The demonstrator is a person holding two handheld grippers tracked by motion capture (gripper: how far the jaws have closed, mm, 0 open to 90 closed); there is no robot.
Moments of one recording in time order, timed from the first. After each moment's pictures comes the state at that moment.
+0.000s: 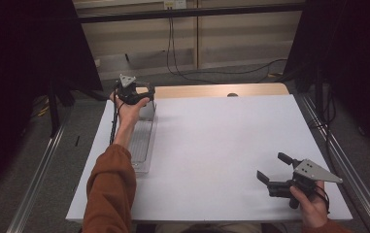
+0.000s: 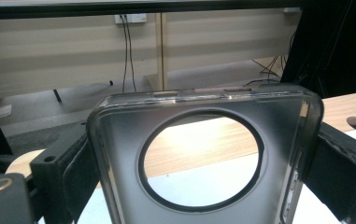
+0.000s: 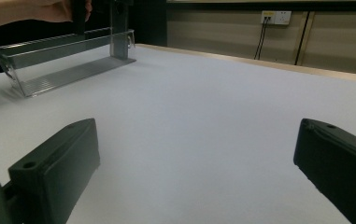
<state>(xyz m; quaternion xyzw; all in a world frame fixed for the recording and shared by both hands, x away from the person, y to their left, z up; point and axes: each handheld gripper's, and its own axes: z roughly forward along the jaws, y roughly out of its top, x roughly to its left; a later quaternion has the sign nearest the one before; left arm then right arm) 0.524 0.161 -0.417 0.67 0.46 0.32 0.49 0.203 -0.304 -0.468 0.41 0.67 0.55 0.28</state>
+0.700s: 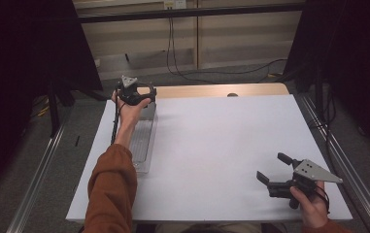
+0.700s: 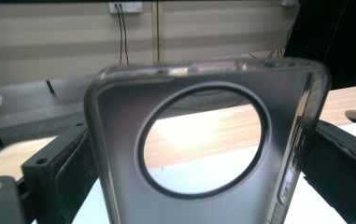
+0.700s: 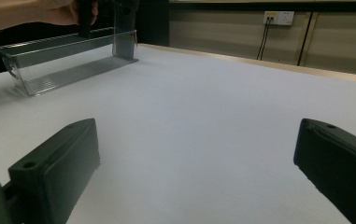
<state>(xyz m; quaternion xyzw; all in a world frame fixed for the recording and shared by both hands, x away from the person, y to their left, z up) 0.529 0.162 -0.425 0.68 0.47 0.29 0.48 0.202 -0.303 -0.468 0.40 0.67 0.55 0.28</state>
